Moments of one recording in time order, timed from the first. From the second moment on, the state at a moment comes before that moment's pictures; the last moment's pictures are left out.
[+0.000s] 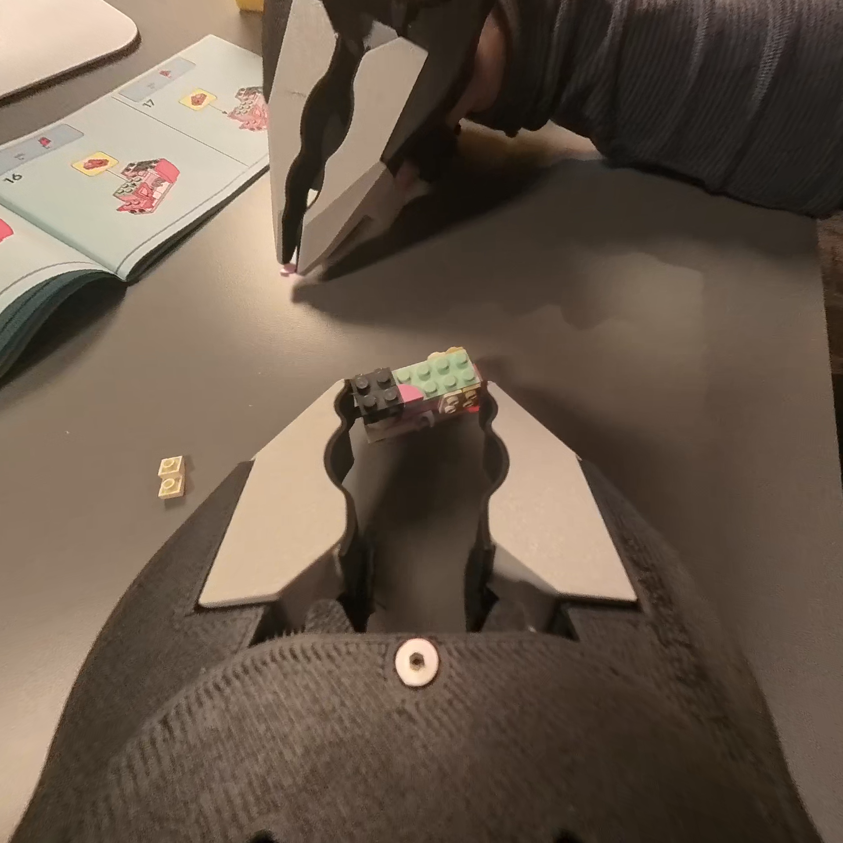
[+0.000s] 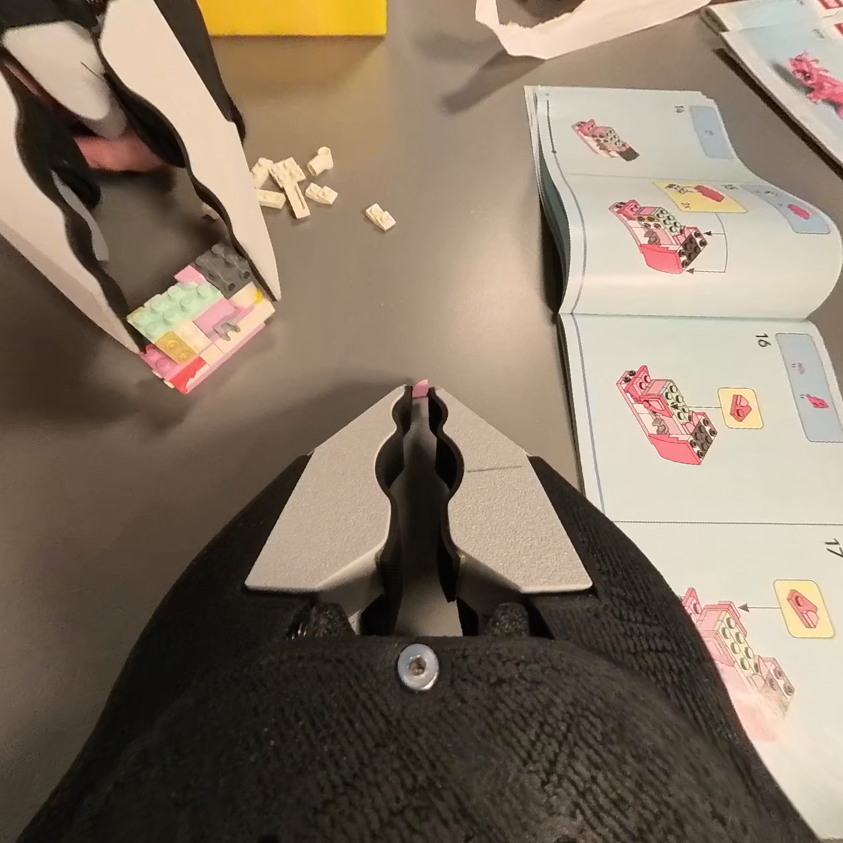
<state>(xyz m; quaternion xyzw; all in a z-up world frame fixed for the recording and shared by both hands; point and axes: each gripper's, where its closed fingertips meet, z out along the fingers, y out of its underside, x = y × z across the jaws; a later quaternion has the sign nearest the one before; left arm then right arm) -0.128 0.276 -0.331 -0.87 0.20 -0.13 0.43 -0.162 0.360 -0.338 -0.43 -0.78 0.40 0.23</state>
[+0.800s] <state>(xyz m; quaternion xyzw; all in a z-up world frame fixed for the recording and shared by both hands) -0.130 0.281 -0.331 -0.87 0.19 -0.11 0.45 -0.141 0.274 -0.304 -0.38 -0.80 0.41 0.22</state>
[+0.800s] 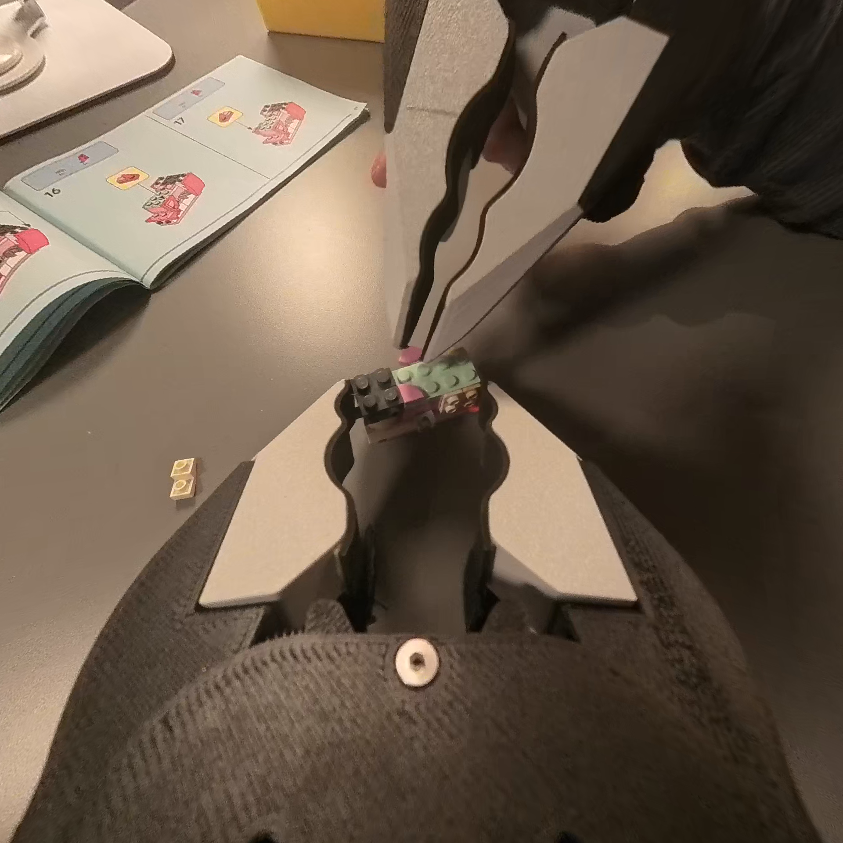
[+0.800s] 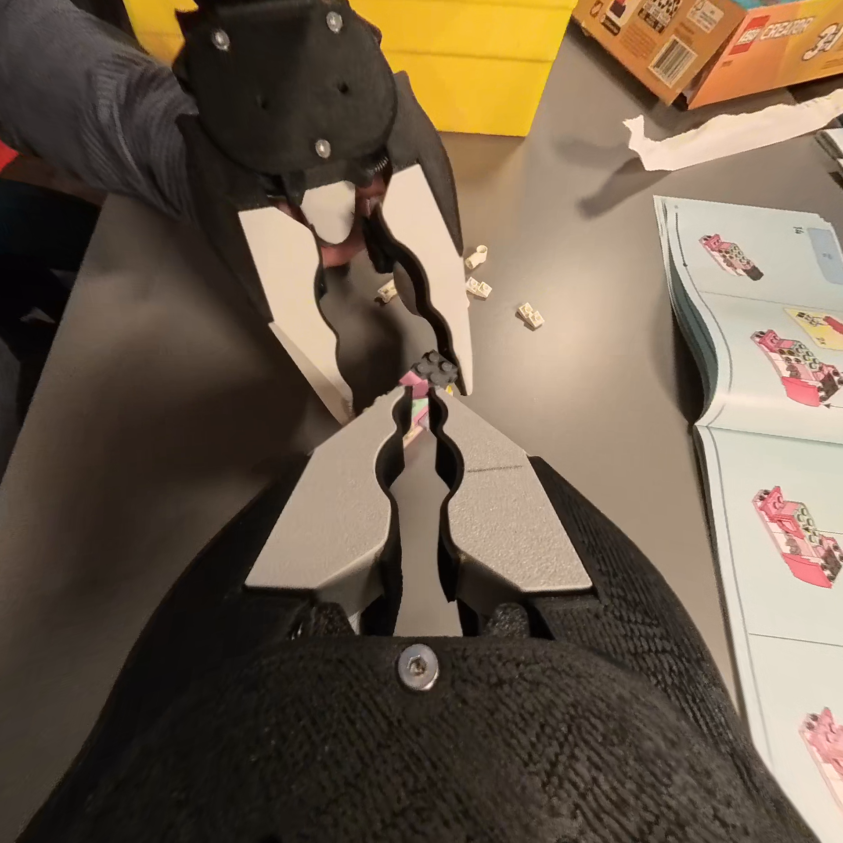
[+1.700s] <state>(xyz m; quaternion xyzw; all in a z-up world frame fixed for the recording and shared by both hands) -0.100 0.260 -0.332 -0.83 0.31 -0.19 0.42 -0.115 0.256 -0.312 -0.31 -0.86 0.37 0.18</state>
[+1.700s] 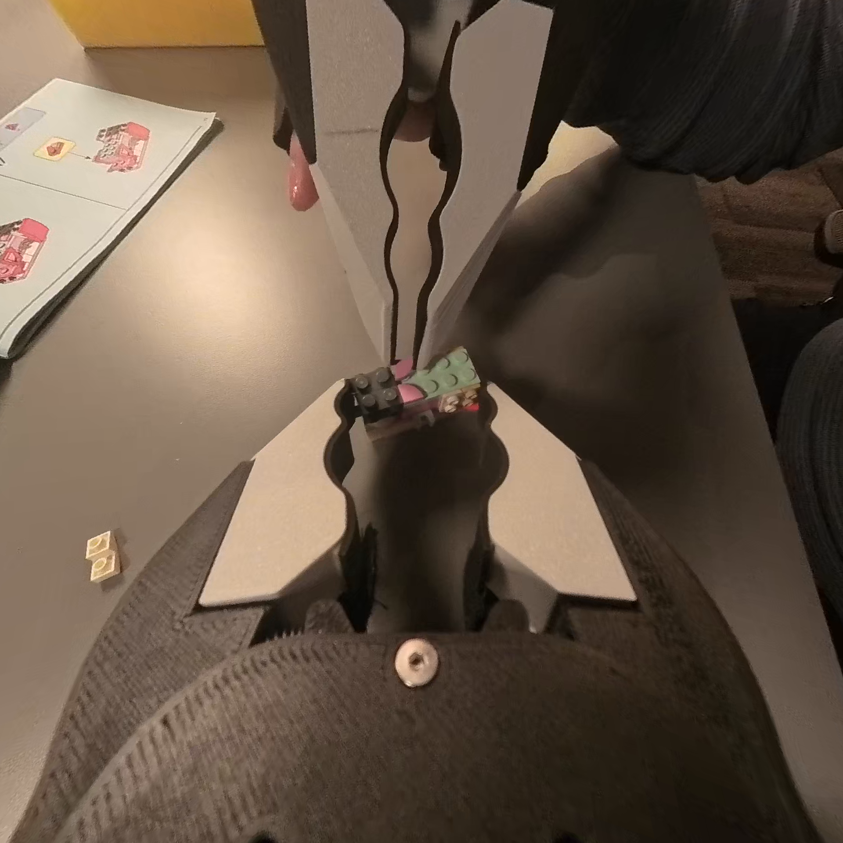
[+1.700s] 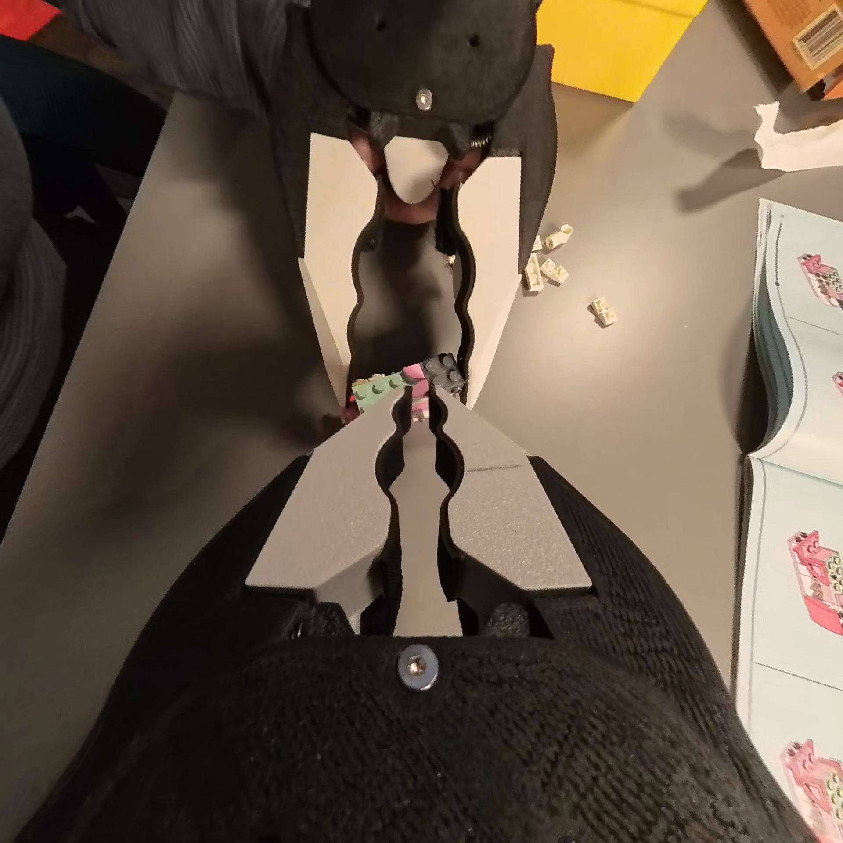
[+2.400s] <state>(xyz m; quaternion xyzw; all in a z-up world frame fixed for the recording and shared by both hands) -0.093 0.262 -0.334 -0.85 0.28 -0.18 0.42 -0.111 0.253 -0.311 -0.28 -0.87 0.36 0.19</state>
